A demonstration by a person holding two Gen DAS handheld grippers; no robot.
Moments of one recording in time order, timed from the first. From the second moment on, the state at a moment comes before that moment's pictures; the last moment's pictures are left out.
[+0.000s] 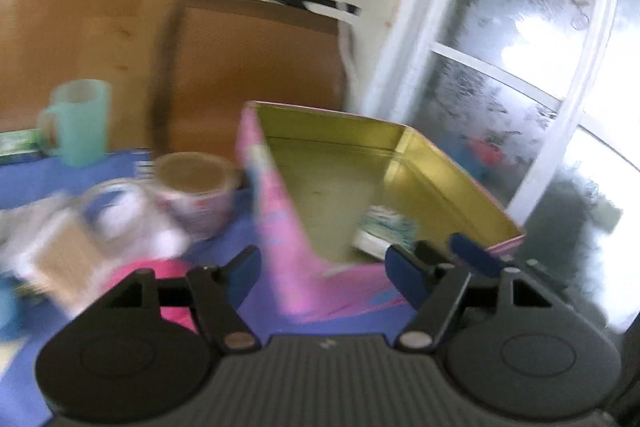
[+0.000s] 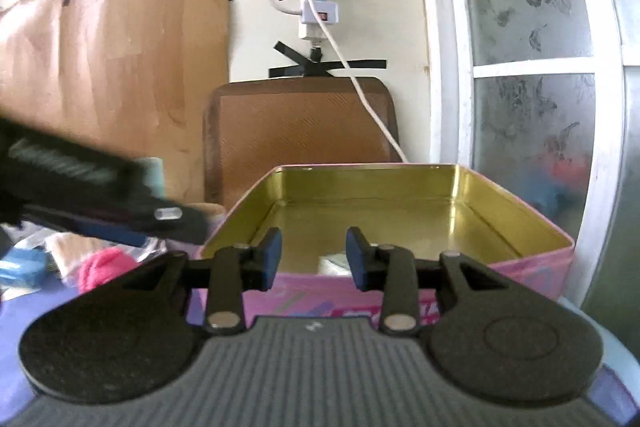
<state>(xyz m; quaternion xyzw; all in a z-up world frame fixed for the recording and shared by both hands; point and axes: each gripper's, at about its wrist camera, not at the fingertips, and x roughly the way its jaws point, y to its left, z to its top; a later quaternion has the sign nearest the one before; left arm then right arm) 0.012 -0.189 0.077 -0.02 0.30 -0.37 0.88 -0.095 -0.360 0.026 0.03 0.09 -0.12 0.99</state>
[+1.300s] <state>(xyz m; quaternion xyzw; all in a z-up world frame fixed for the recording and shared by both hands) -0.006 -0.101 0.033 -0.10 0.40 -0.40 0.82 -0.122 -0.239 -0.007 -0.07 0.17 0.06 0.98</state>
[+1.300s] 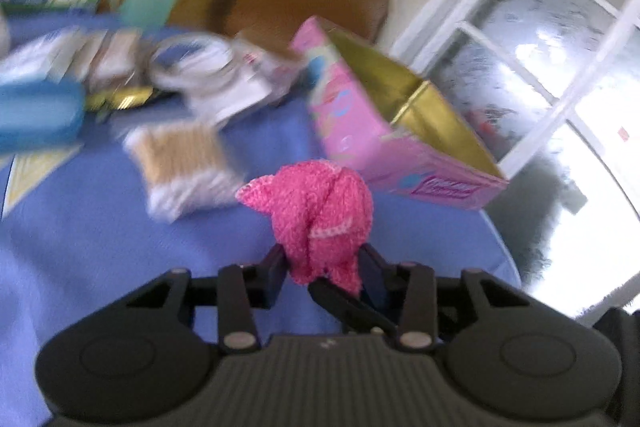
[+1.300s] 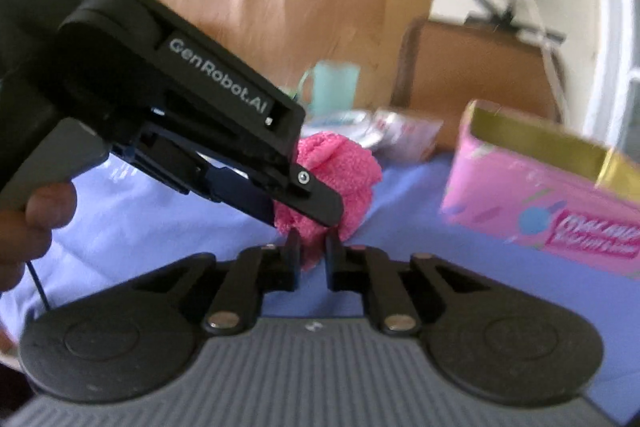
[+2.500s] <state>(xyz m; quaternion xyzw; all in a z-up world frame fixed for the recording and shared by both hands) 0.008 0.017 0.017 -0.17 0.36 -0.23 0.89 -0.059 -0.231 0.011 -0.02 0.17 0.08 0.98</state>
